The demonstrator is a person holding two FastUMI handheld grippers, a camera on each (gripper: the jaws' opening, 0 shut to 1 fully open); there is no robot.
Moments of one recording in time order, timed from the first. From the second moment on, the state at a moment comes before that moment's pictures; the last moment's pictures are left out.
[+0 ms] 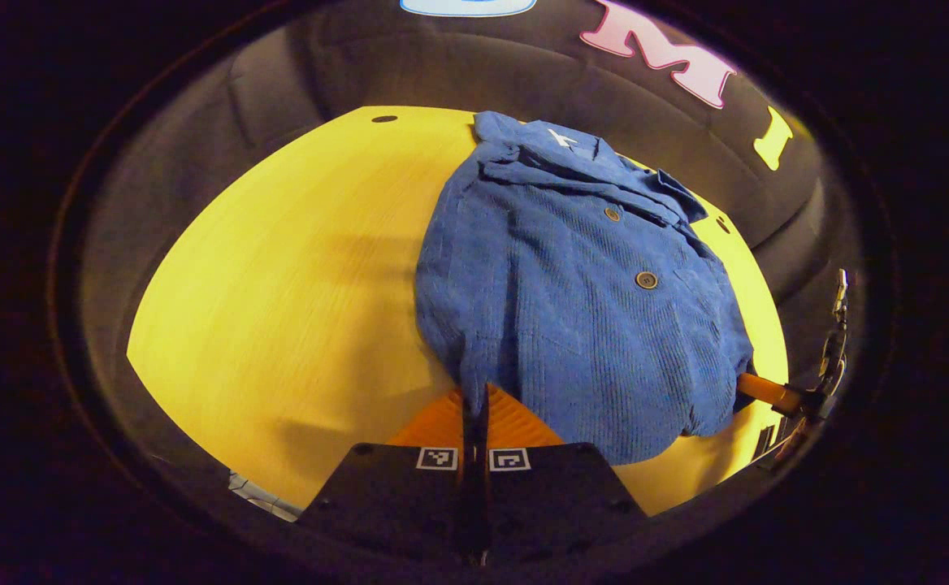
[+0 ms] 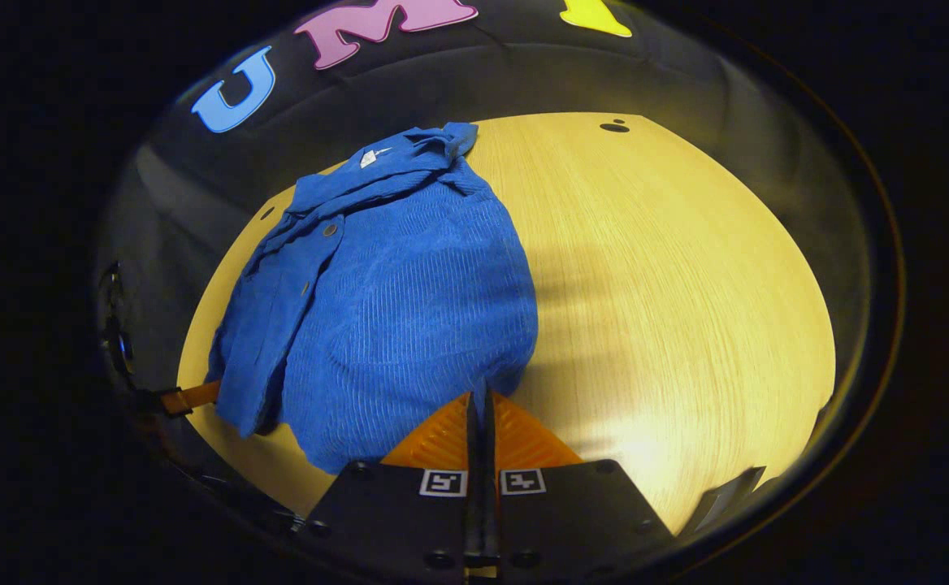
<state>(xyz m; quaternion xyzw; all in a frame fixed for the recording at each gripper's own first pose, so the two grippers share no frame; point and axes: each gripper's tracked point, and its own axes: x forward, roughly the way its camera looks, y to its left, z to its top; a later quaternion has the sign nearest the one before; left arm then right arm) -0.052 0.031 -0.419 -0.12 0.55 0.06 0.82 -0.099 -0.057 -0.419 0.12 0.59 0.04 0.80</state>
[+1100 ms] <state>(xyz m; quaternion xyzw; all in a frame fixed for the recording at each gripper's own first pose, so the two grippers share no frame) 0.282 0.065 -0.263 -0.03 0.28 0.04 0.96 0.258 -0.021 -0.297 0.16 0.32 0.11 0.93</state>
